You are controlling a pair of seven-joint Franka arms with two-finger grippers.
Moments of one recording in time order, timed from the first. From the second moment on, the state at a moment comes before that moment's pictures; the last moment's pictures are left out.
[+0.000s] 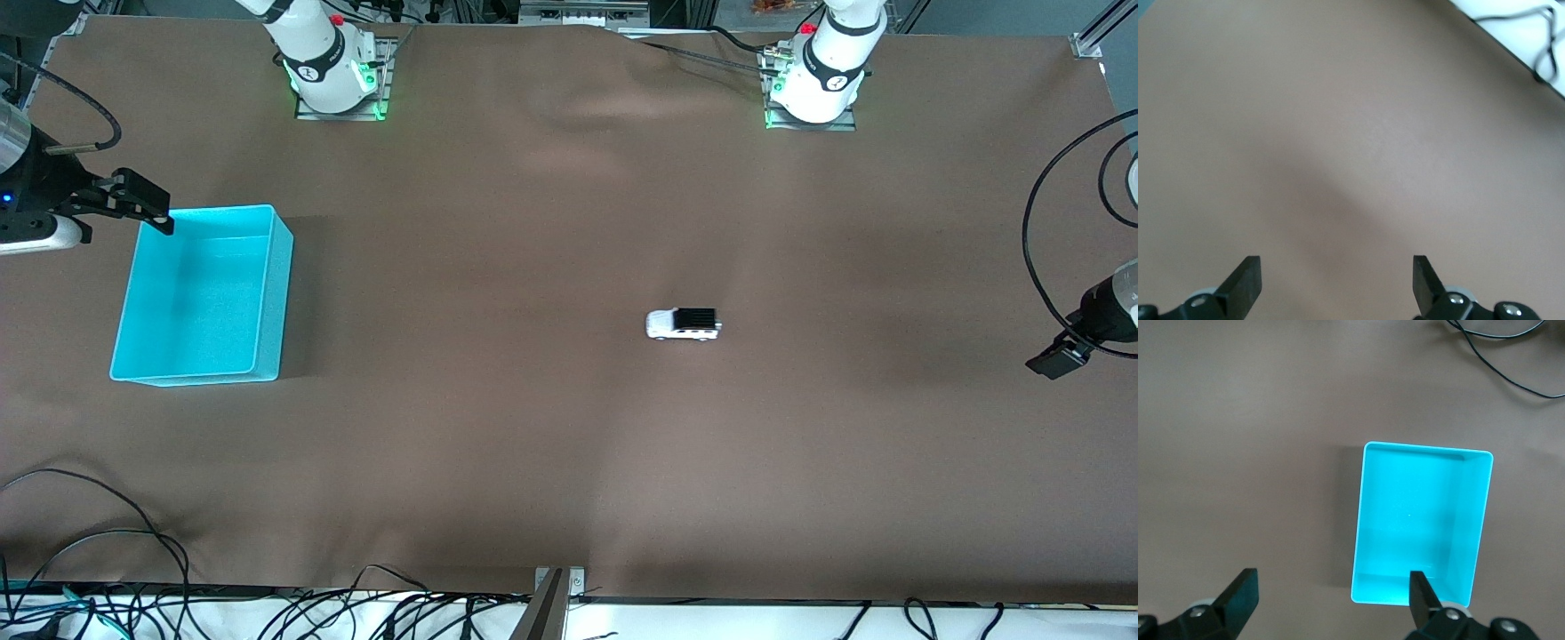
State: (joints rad) left arm 0.51 0.31 -0.40 -1.60 0.26 1.93 -0.67; right arm 0.08 0.05 -0.04 -1.55 -0.02 1.60 -0.10
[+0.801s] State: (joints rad) left arm 0.48 0.31 -0.49 -1.40 0.22 1.76 -0.38; right arm 0.08 0.05 -0.04 -1.55 -0.02 1.60 -0.10
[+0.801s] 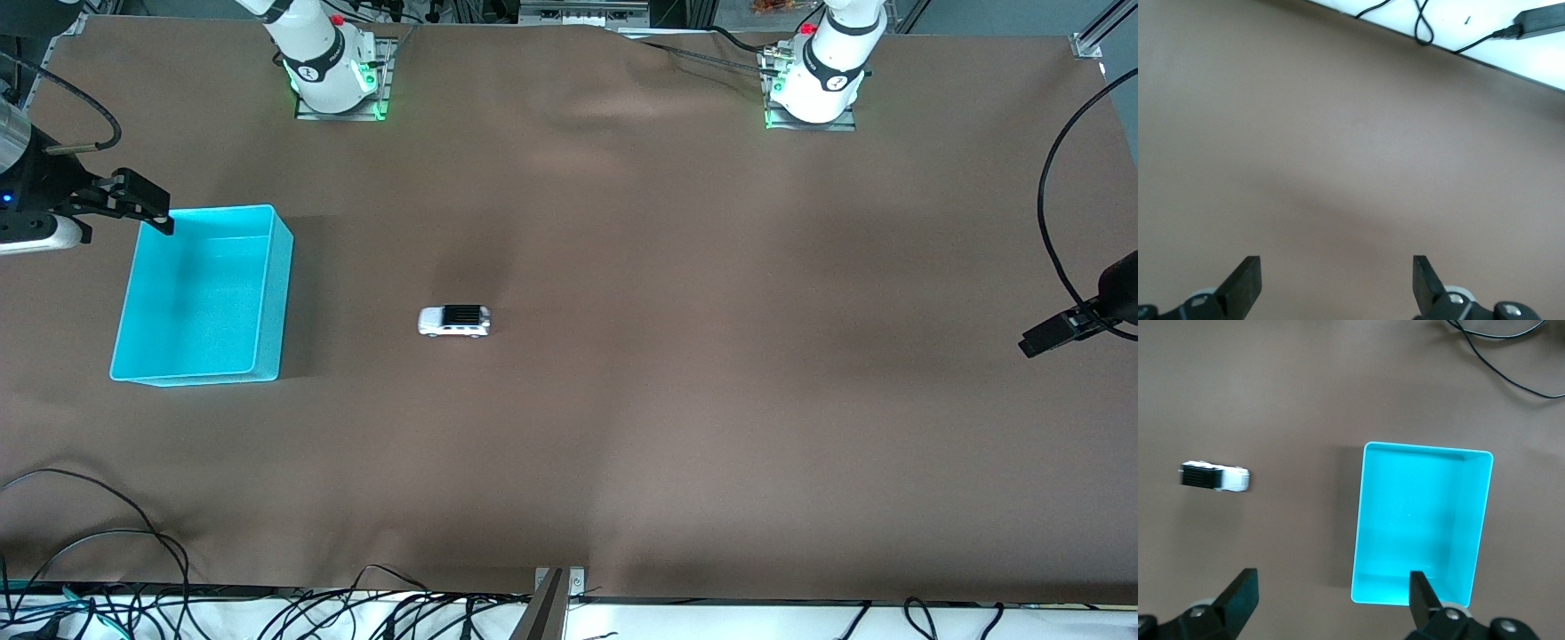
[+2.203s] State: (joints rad) left arm 0.44 0.29 -0.43 -1.40 0.11 1.71 -0.37; right arm 0.08 0.05 -0.04 -1.55 -0.02 1.60 -0.10
